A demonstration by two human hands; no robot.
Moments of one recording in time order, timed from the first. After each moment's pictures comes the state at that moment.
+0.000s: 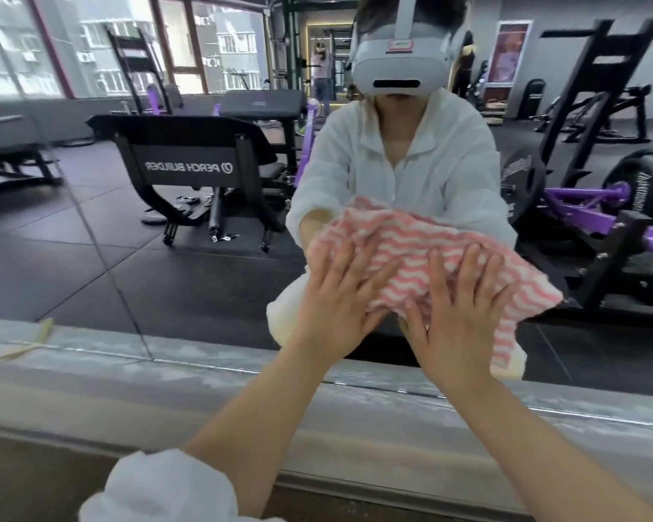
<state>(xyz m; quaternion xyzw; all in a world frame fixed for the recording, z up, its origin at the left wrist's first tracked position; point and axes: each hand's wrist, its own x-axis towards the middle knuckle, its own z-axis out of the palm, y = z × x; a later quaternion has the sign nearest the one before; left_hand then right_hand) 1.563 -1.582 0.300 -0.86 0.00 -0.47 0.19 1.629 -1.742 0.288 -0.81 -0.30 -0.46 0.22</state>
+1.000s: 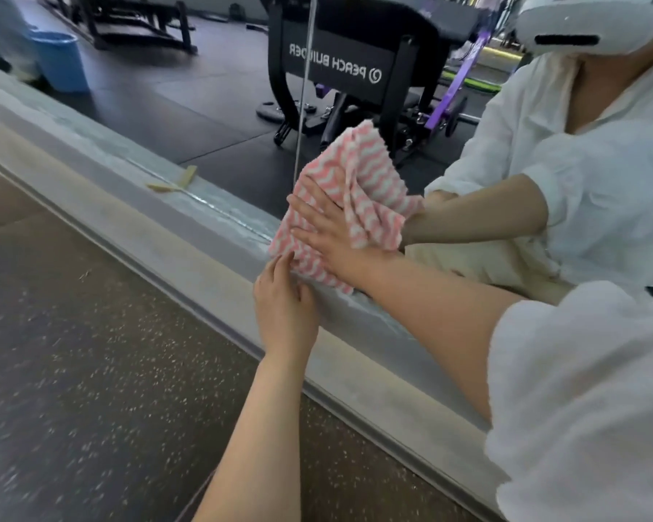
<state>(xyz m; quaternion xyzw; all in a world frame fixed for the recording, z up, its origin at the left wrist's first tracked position) 1.398 -1.453 0.159 -0.68 -0.49 -0.45 -0.32 1.524 -1.427 0.231 -0.52 -0.64 -0.45 -0.34</state>
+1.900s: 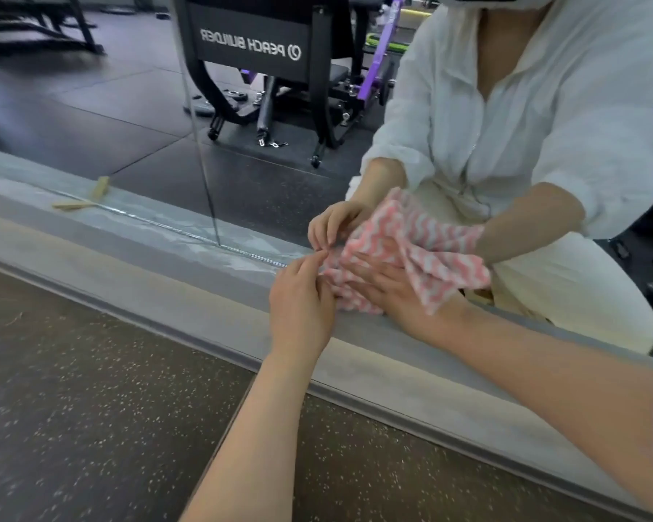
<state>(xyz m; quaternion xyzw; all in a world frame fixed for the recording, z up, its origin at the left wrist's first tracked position) 1.443 -1.511 0.177 -0.80 -0.33 -0.39 -0.30 1.618 -1.599 0.156 -0.61 -0.75 -0.27 0.01</state>
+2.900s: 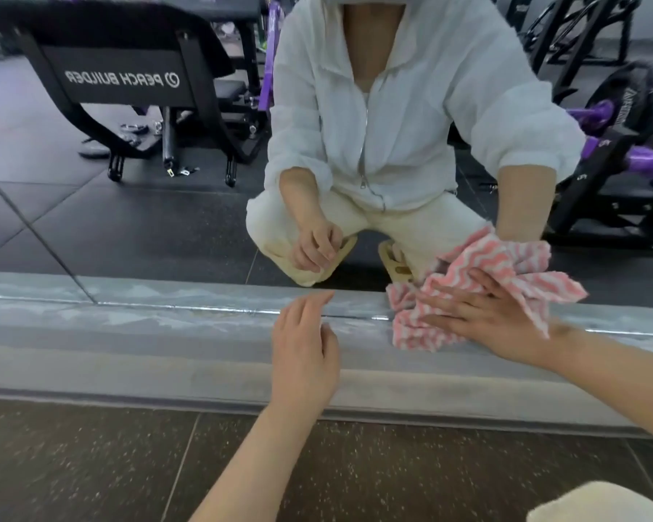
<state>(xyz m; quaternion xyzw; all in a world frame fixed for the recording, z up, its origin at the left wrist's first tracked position) 1.494 -1.634 0.183 -0.86 -0.16 -0.37 -0.31 1.705 -1.841 0.197 -0.62 -0.66 -0.40 -0.12</state>
